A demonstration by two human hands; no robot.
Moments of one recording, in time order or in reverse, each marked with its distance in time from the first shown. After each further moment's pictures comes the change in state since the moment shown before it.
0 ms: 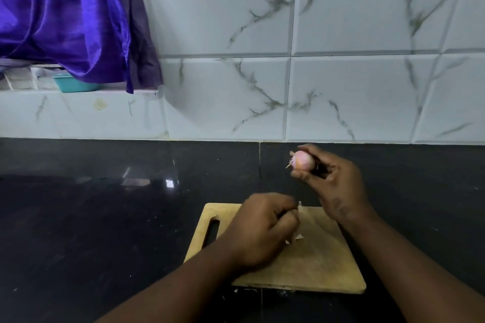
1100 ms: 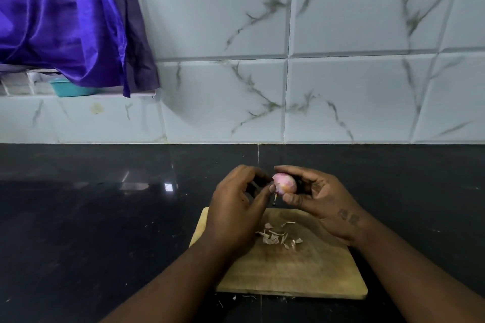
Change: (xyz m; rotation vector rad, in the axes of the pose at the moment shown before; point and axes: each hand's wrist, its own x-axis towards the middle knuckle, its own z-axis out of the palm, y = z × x) left_hand 0.007 -0.020 -0.013 0.069 0.435 -0.005; right_hand -0.010 0.003 0.000 0.179 -0.296 0.146
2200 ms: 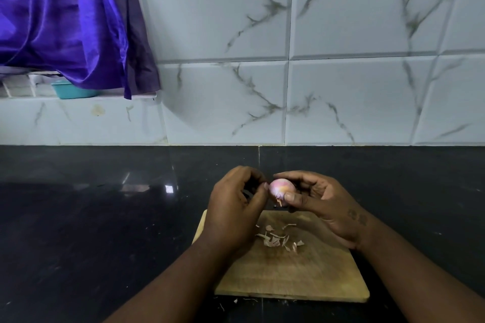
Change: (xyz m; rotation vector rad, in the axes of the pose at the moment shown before) left_hand 0.002 -0.001 -0.003 -0.023 0.042 0.004; right_hand -0.004 -0.010 0.005 0.201 -0.012 0.122
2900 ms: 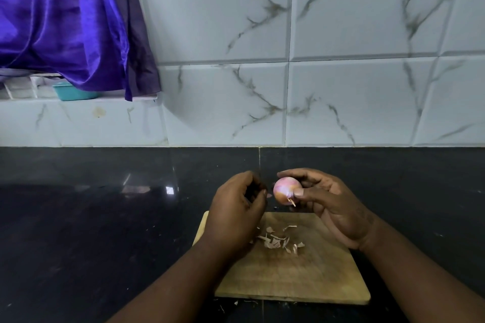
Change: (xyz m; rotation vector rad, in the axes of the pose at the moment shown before) left_hand 0.001 -0.007 0.005 0.041 -0.085 -0.128; right_hand 0.002 -0.005 -0.002 0.136 0.019 0.039
